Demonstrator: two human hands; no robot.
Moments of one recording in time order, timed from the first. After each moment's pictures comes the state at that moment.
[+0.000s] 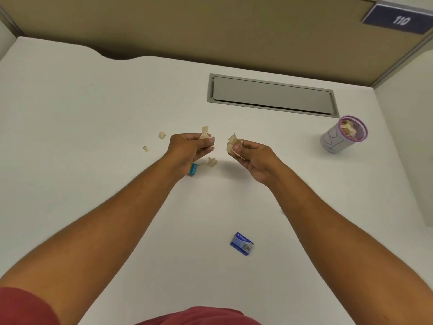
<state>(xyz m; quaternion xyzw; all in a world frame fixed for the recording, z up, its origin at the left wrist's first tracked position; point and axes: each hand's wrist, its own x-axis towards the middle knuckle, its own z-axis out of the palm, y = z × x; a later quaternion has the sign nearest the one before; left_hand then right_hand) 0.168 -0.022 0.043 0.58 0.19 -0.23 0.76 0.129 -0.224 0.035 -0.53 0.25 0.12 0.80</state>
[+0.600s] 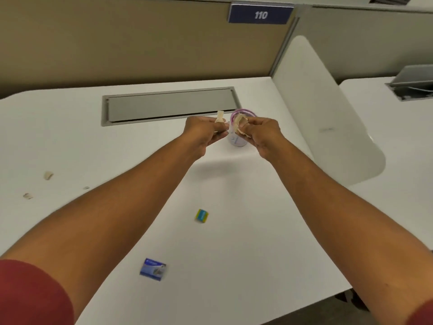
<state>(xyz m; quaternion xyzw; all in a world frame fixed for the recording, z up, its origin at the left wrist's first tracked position) 0.167 -0.334 0.103 0.62 0.07 -0.32 0.71 0.105 -0.497 0.088 -0.64 0.35 -0.08 0.68</state>
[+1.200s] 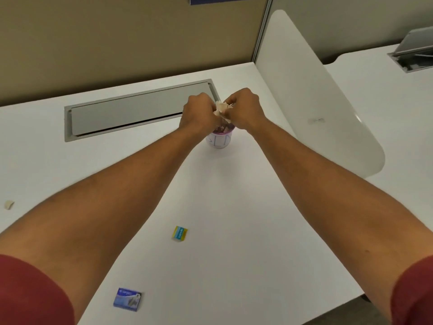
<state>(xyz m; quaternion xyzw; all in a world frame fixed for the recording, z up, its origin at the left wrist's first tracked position) 0.200 -0.437 0.096 0.93 -0.17 -0.12 0.30 0.164 -0.560 0.082 -0.90 0.29 -0.05 0.33</state>
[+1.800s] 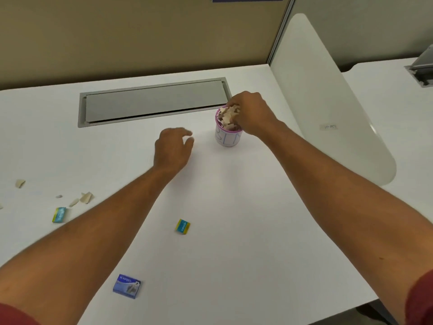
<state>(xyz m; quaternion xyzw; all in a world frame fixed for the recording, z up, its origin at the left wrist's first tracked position) 0.184 -0.324 0.005 0.93 -0.15 -0.07 0.32 0.155 -0.547 0.095 -0.96 0.17 0.02 0.21</state>
